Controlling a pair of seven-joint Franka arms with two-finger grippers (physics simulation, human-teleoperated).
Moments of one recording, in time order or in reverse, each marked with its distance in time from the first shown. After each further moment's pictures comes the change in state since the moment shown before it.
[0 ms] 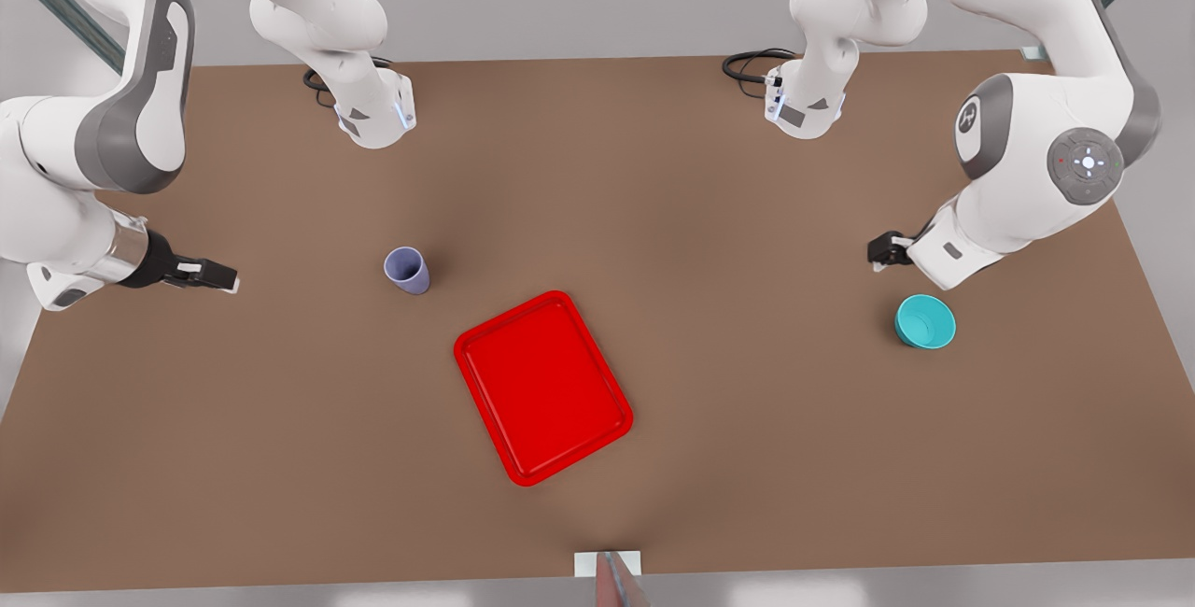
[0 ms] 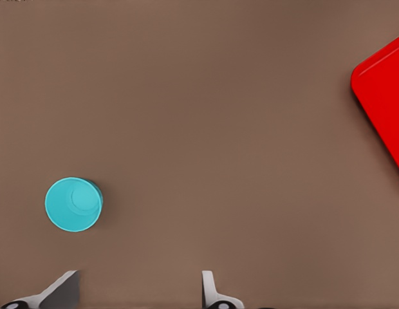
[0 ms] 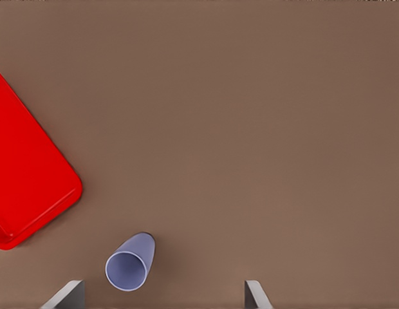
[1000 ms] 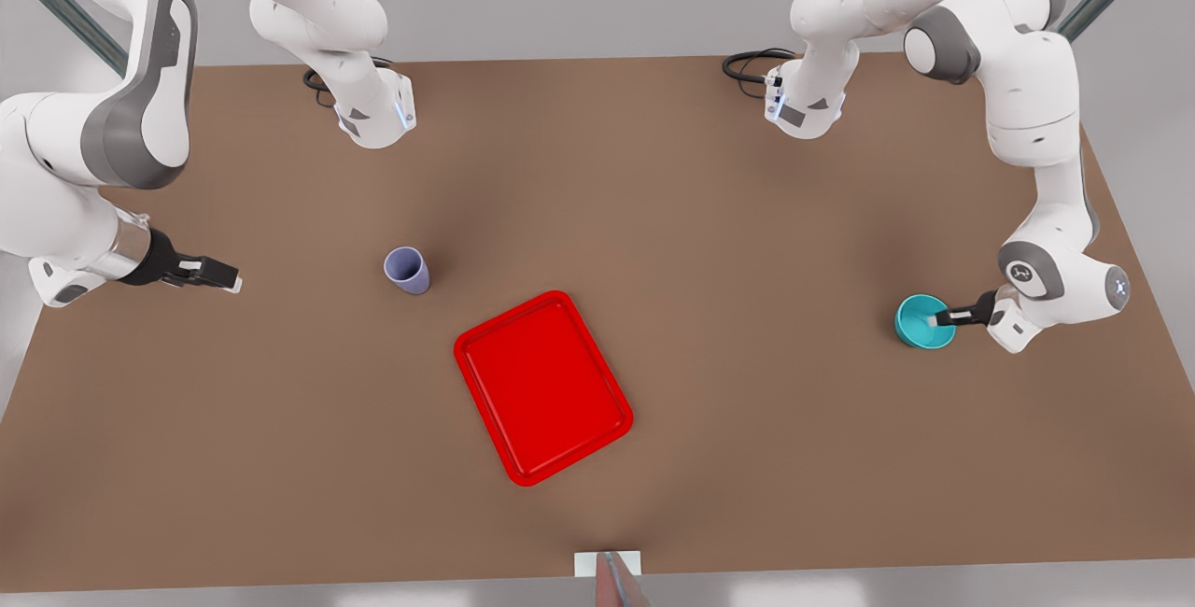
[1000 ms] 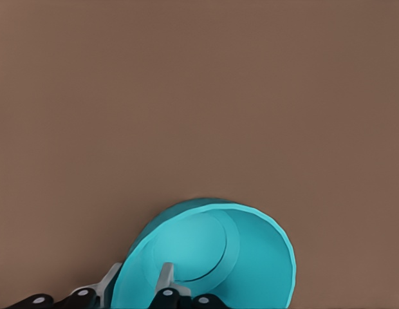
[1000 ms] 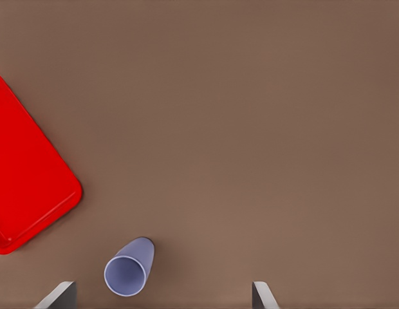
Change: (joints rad) left arm 0.473 0.427 0.047 -0.384 -0.403 0.592 0.551; right arm 0.002 -0.025 0.000 -0.038 -0.002 0.038 -0.002
